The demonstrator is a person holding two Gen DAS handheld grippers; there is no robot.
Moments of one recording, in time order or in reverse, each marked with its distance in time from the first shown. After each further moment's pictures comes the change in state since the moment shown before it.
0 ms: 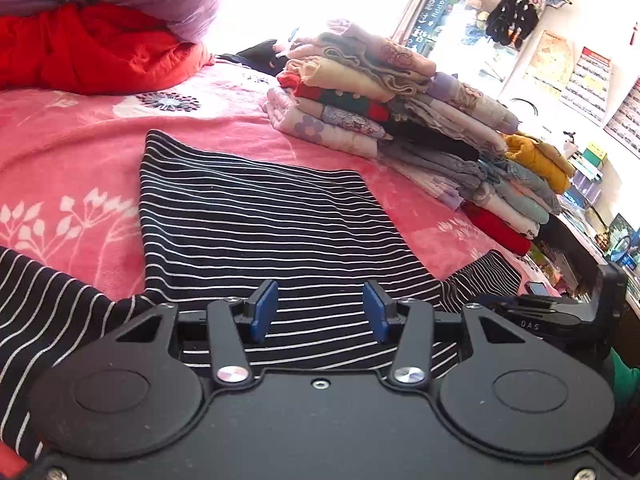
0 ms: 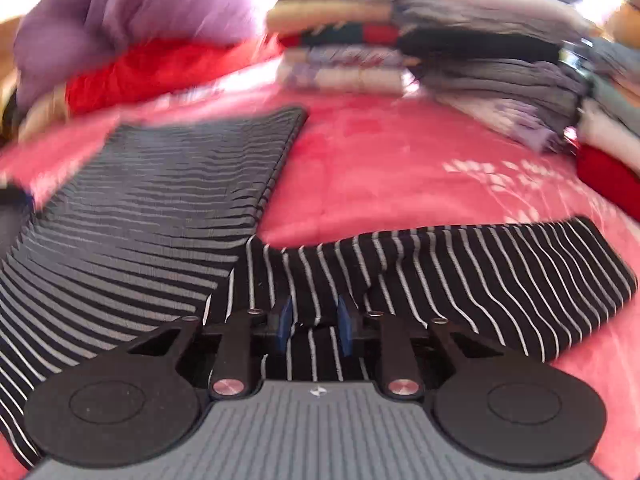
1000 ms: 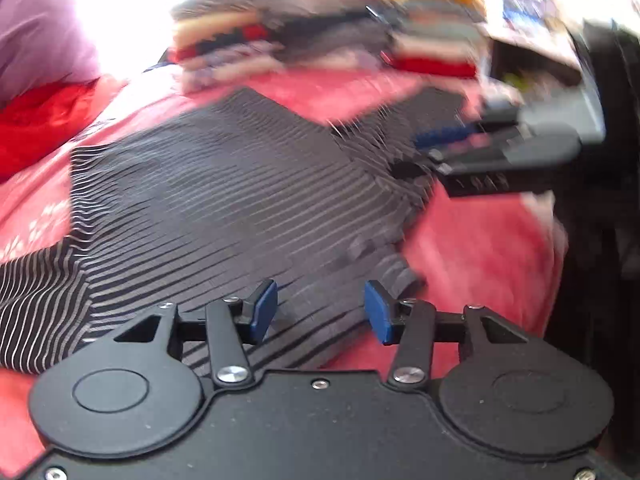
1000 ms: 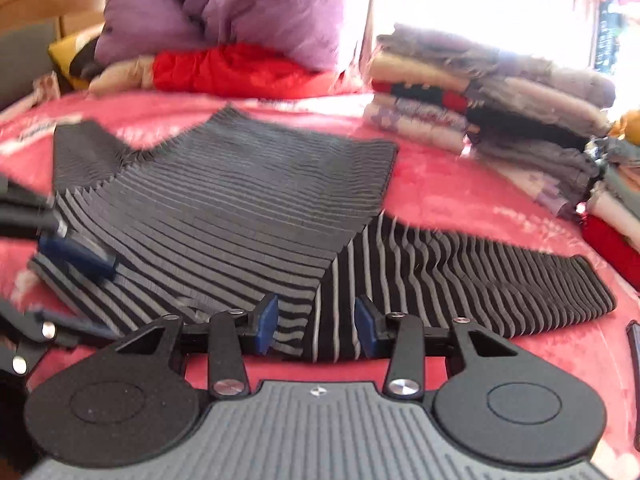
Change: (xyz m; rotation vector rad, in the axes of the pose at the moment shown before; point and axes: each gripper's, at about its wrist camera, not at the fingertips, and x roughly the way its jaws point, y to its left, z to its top) left arm -0.023 -0.112 -0.102 0.431 0.144 0.098; right arm -0.072 0.095 -0.062 -0.258 -0.124 -0.008
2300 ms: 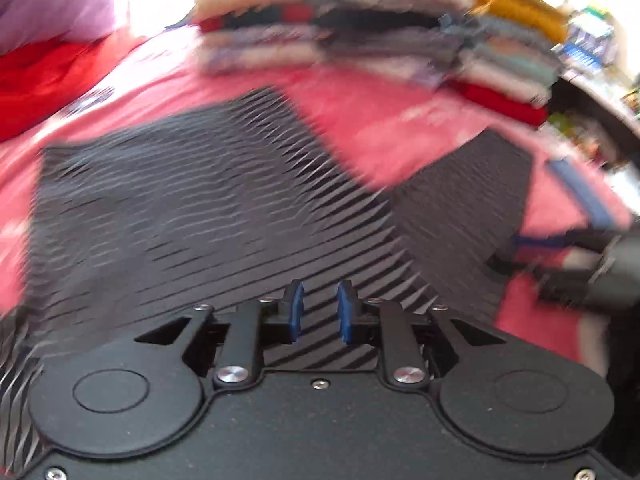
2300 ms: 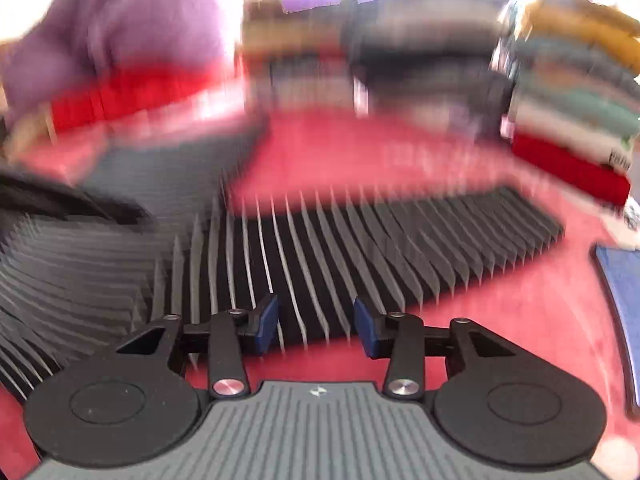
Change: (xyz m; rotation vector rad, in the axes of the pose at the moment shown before) left arm 0.078 0.035 0.084 -0.144 0.121 0.051; right arm 0.041 -0.101 -0.025 0.251 0.118 -0.105
